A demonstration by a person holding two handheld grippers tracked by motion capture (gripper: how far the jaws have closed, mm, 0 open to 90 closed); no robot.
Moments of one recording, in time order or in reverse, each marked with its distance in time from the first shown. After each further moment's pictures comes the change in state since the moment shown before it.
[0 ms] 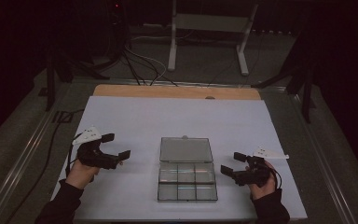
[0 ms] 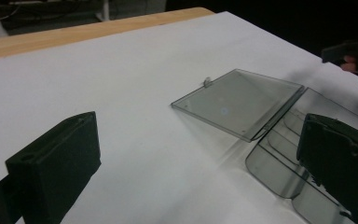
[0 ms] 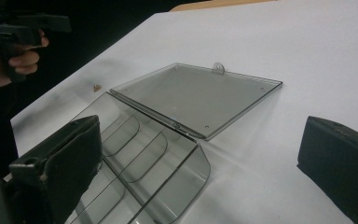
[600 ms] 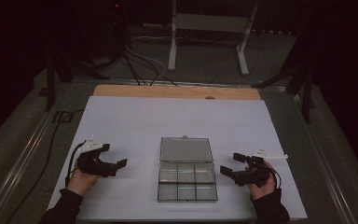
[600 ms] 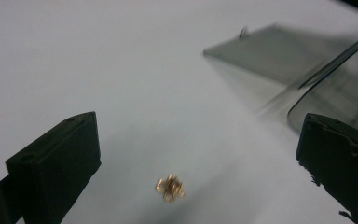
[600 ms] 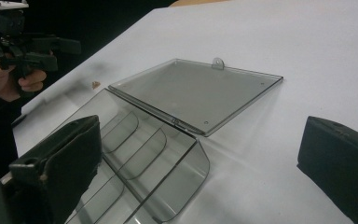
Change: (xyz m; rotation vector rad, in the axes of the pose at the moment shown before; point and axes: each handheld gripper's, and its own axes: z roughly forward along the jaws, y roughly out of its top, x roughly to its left) left arm 0.006 -0.037 0.010 0.135 0.117 -0.020; right arm -0.001 -0.001 0.002 0.020 -0.004 0.002
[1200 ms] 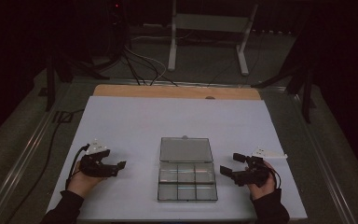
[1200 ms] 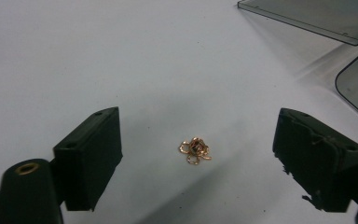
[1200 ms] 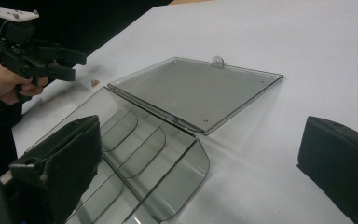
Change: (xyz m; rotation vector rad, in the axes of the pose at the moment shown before) left arm 0.001 -0.009 0.008 0.115 0.086 -0.010; right arm 0.000 0.000 0.000 0.003 0.001 0.001
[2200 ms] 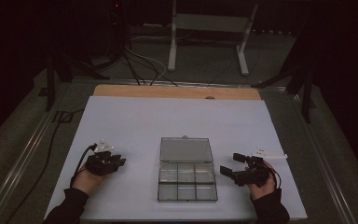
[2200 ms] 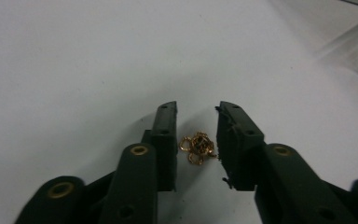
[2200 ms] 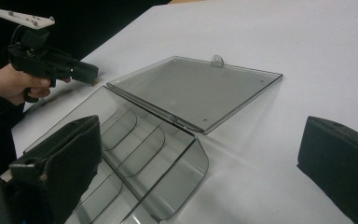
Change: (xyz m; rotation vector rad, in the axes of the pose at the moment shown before) left arm 0.000 0.000 0.020 0.091 -0.002 0.022; right arm 0.000 0.000 0.000 0.003 -0.003 -0.001
